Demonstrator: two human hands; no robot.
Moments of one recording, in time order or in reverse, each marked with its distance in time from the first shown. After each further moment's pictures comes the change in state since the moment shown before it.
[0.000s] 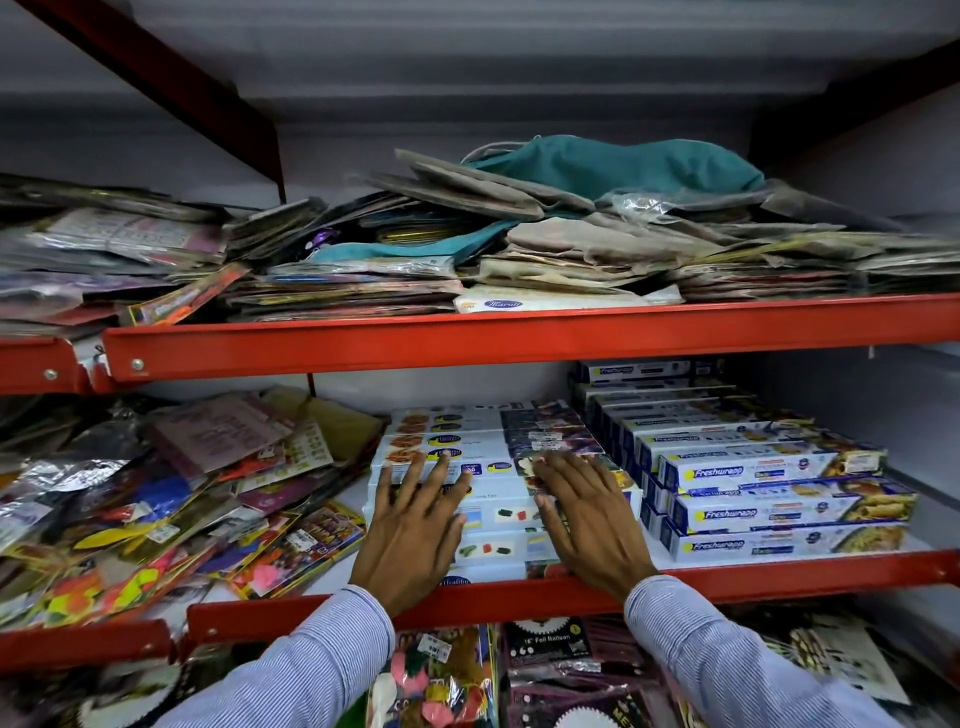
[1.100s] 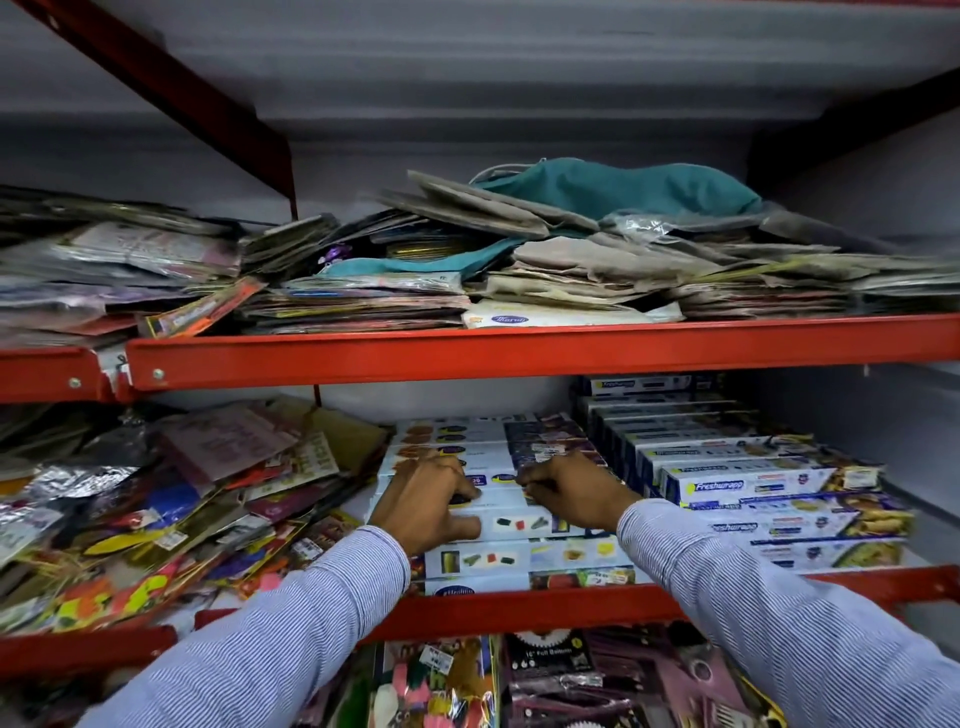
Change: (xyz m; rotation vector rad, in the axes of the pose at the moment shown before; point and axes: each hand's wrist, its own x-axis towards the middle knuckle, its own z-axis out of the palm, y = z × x) left_hand 0.055 -0.006 -0.046 -0.210 -0.182 0.036; right_hand 0.067 -0.007 -0.046 0.280 -0.491 -0.010
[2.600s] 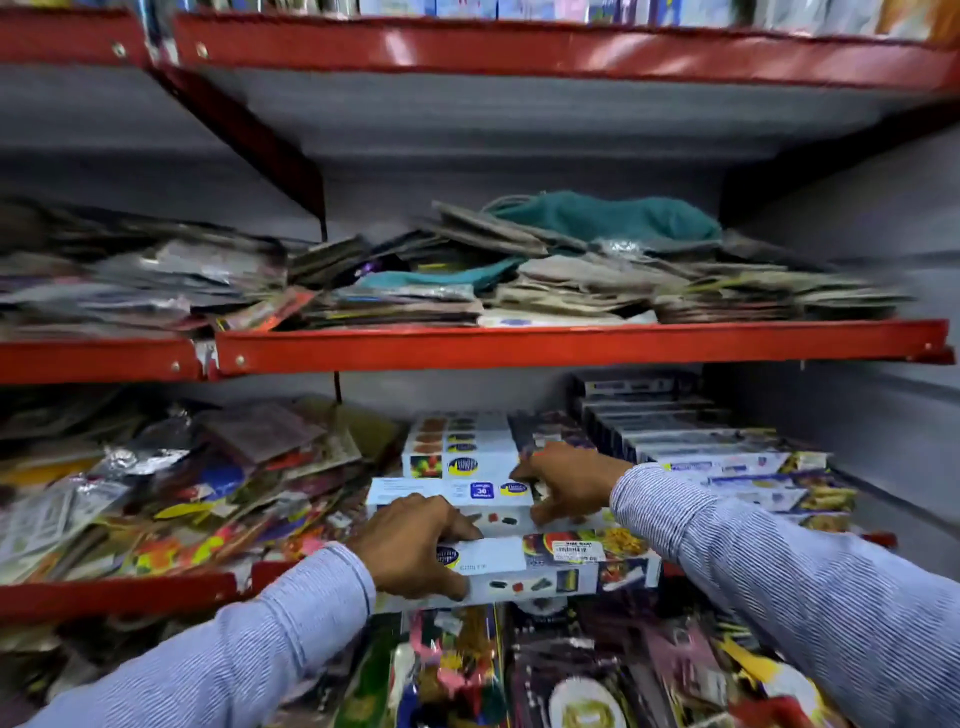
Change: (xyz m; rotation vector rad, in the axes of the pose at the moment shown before) left_hand -0.123 0.061 -0.082 -0.106 -0.326 -0.056; right_hand -0.075 -0.092 -0.042 -0.284 -0.237 -0.050
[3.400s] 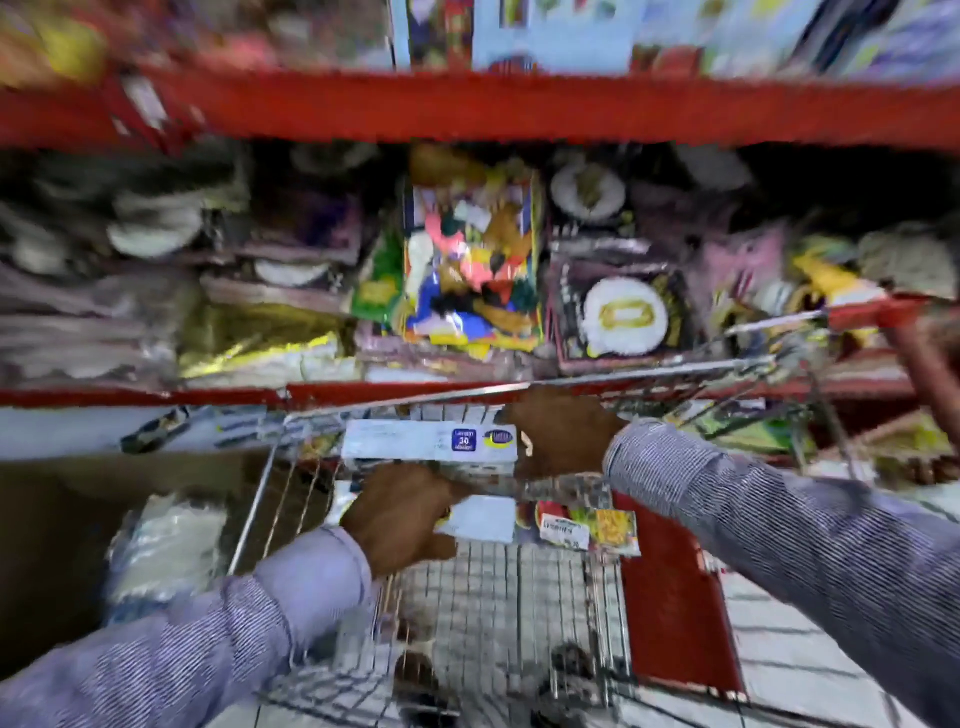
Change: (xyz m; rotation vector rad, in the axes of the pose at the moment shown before) left_hand -0.165 -0.038 0.358 -0.032 -0.385 0.041; right_hand -0.053 -0.100 0.359 0.156 -0.414 -0.161
